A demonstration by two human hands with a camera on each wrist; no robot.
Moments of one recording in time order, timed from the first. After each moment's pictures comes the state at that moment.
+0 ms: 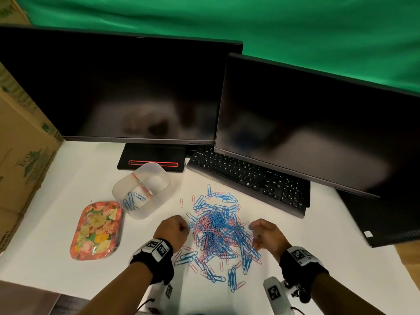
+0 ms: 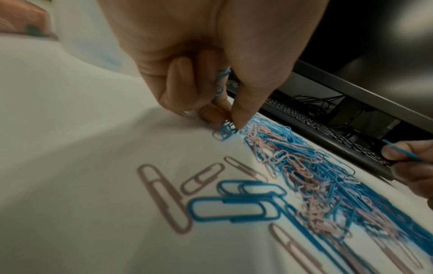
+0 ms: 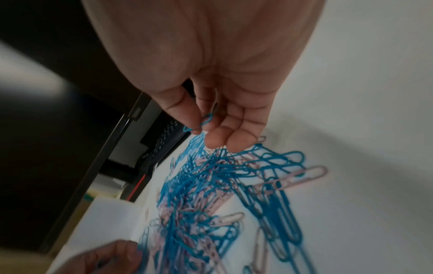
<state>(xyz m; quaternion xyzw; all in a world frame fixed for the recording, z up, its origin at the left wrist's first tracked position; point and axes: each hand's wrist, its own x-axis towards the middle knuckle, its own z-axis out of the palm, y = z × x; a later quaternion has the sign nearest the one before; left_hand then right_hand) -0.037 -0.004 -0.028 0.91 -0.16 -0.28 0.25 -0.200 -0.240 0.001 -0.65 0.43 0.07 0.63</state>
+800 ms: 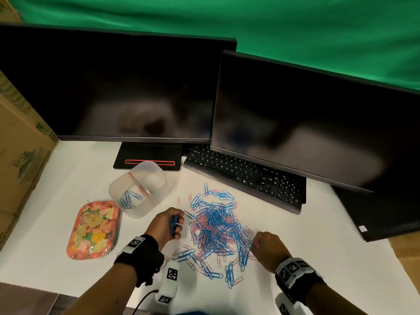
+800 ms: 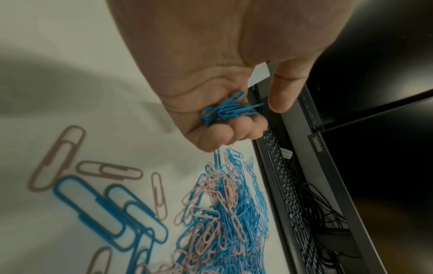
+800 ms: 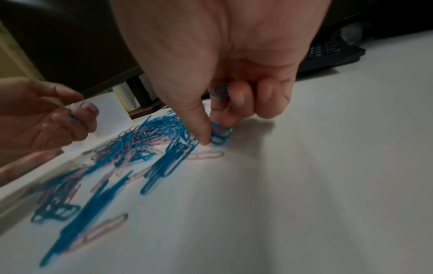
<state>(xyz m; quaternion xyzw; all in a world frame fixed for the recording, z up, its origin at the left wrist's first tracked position) -0.030 -0.002 -0.004 0.60 0.13 -0.46 0.64 -0.233 -0.235 -0.020 -0.90 0.31 0.18 0.25</state>
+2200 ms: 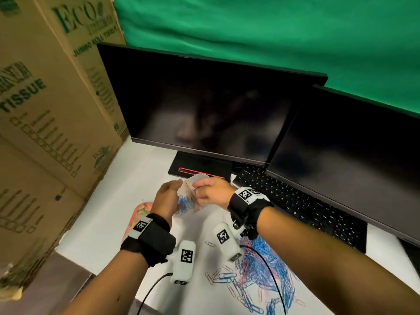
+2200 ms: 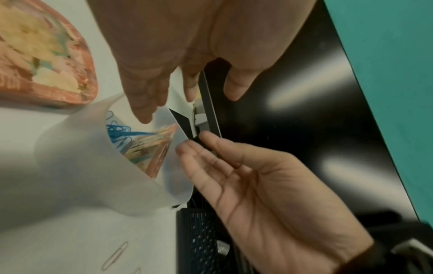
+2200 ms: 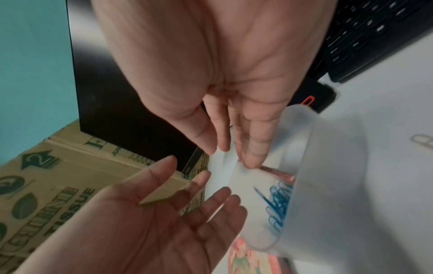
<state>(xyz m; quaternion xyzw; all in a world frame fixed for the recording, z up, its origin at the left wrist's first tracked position) 0.055 0.061 0.084 0.66 0.20 -0.20 0.70 0.048 -0.088 0.085 -0.70 0.14 0.24 0.66</state>
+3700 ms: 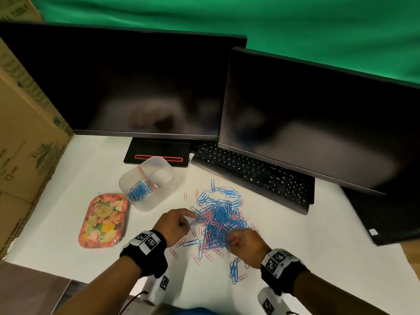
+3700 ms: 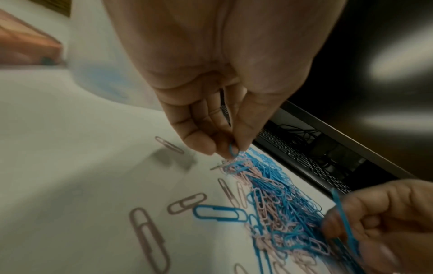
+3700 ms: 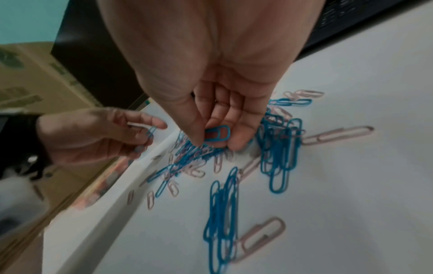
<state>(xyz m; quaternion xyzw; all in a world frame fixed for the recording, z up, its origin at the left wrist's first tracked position) -0.038 0.014 -0.005 0.85 -0.23 -0.35 0.33 -0.199 -0.190 -0.016 -0.84 0.20 0.17 0.47</state>
